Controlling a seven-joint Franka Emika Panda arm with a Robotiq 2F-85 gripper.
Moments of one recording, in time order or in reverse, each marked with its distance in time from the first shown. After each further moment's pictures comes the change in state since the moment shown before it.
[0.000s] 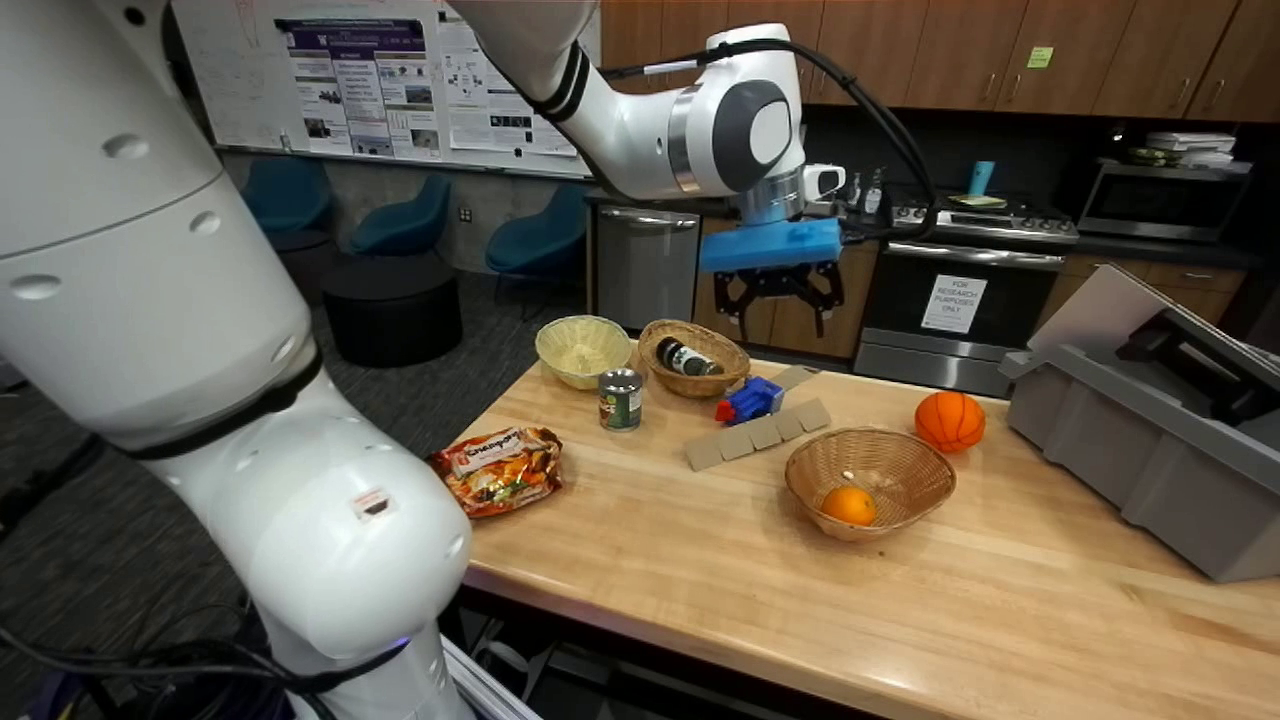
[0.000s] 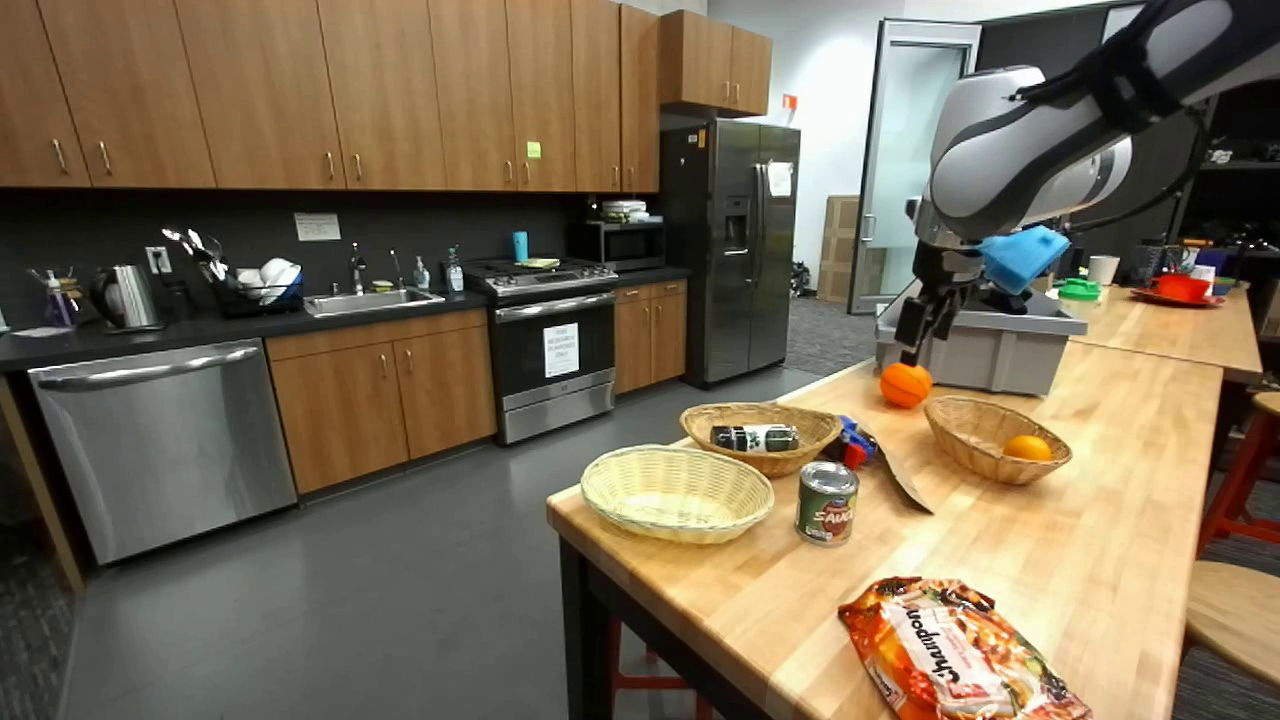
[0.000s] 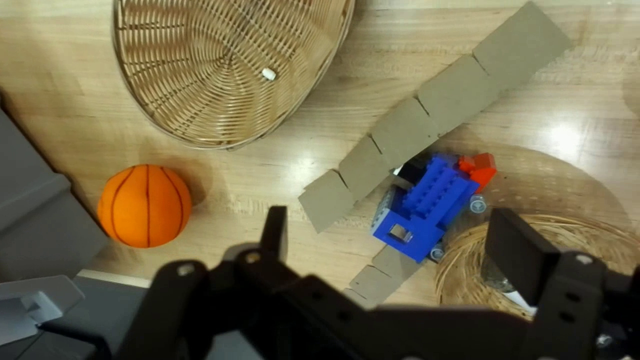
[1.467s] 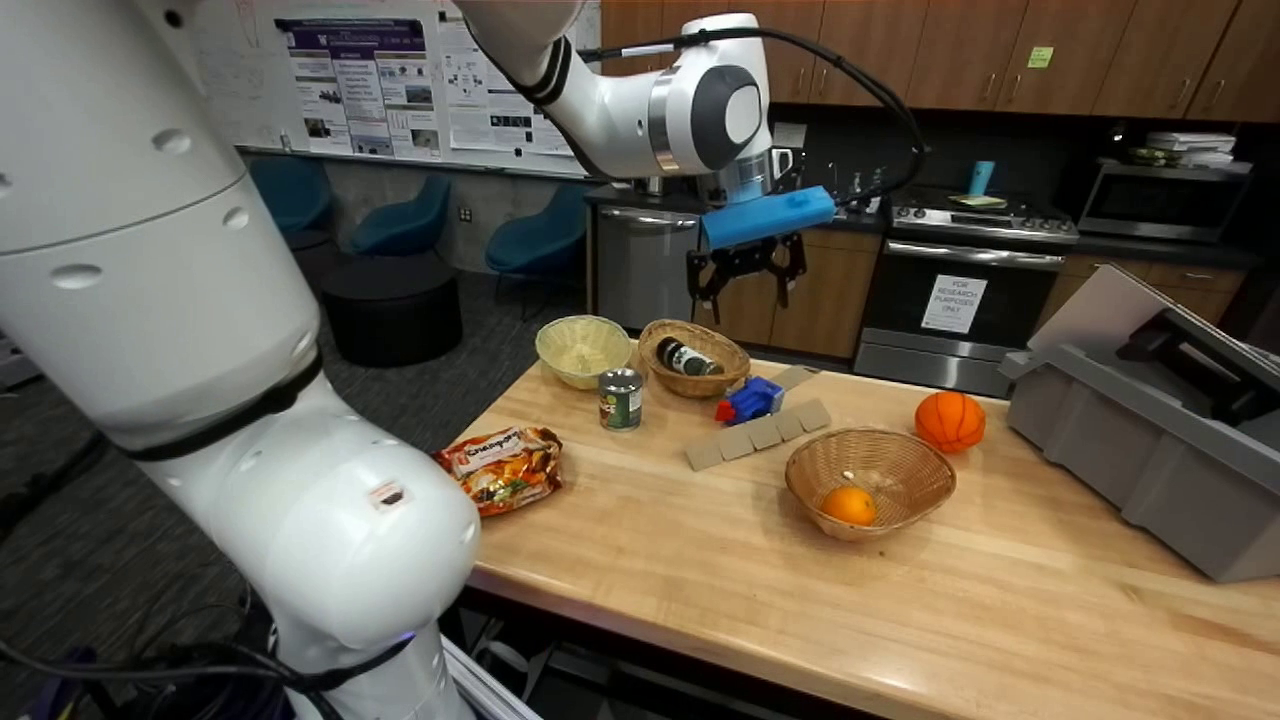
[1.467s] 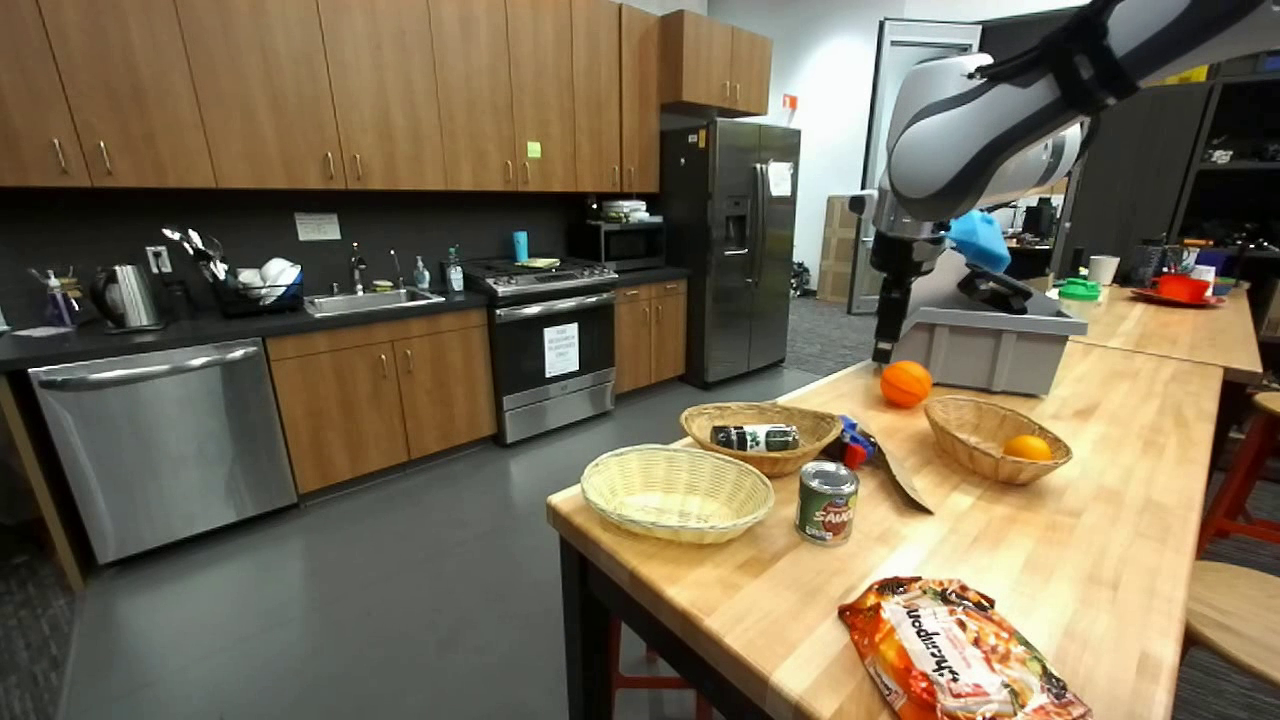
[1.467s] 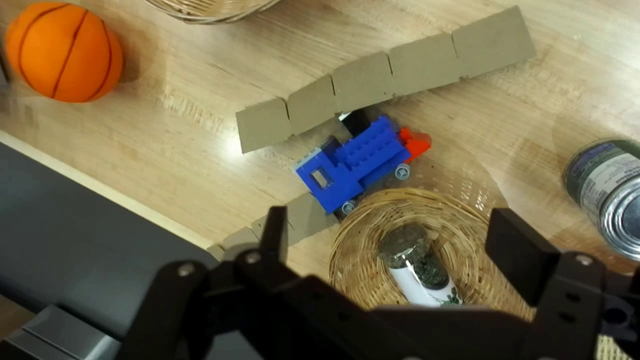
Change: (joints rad) arm 0.084 0.037 0.023 0.071 0.040 -0.056 -0.355
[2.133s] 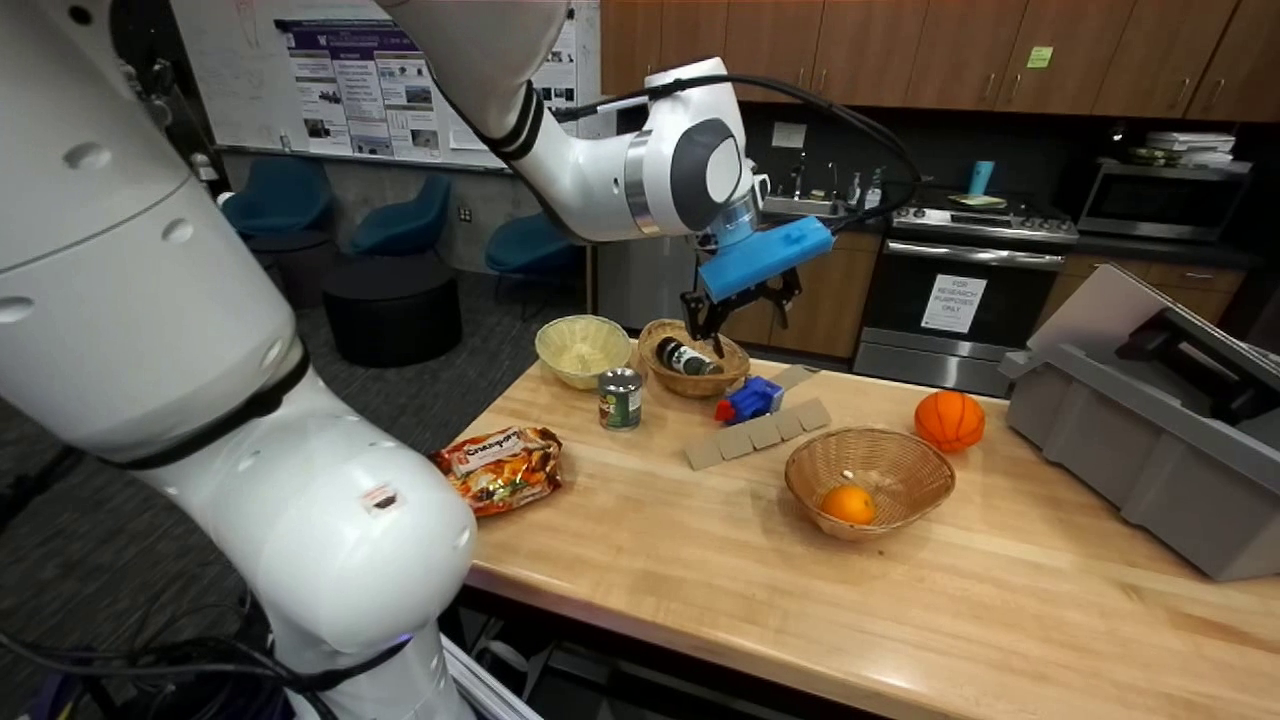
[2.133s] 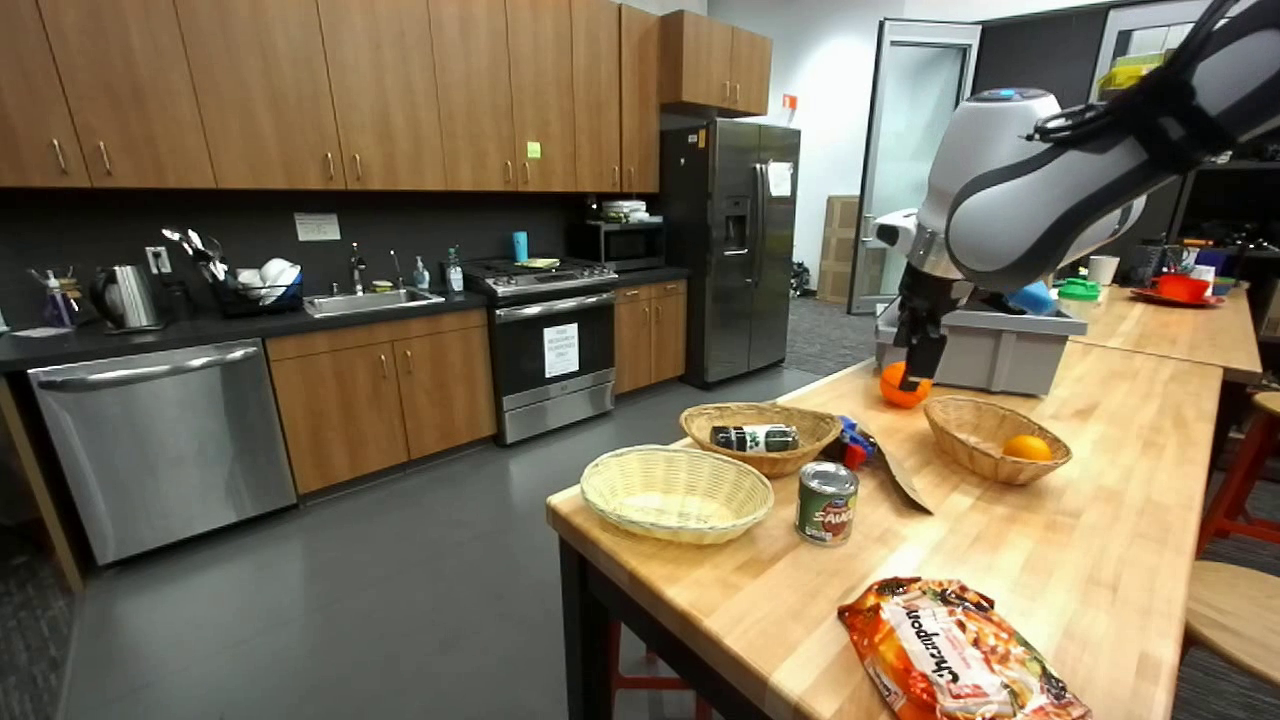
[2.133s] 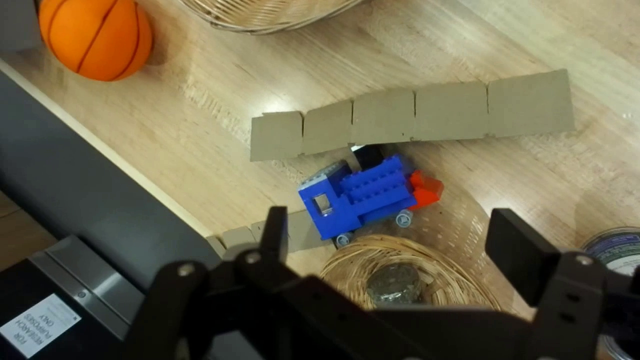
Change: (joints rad) arm -0.036 -0.108 -0.012 -0.242 -0.139 0.275 -0.074
